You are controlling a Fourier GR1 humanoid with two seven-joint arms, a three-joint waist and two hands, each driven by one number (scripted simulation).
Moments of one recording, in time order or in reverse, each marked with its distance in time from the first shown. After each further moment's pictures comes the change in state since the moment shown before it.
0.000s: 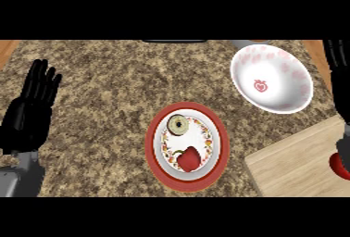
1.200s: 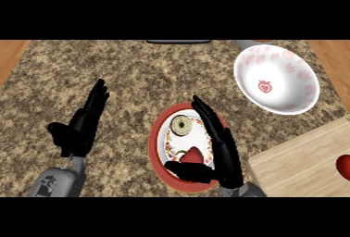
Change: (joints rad) left arm 0.002 -0.124 -0.189 0.144 -0.171 0.011 0.009; right arm 0.183 0.430 0.559 0.076 0.649 -0.478 0.009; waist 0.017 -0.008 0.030
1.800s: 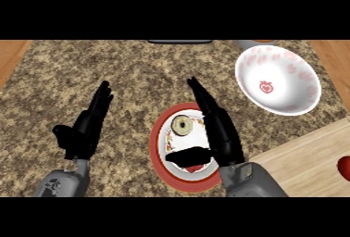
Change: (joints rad) left arm 0.016 -0.032 -0.013 -0.029 -0.030 0.004 0.026; right arm -0.176 -0.016 -0.037 -0.078 0.148 0.265 0.615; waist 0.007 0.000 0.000
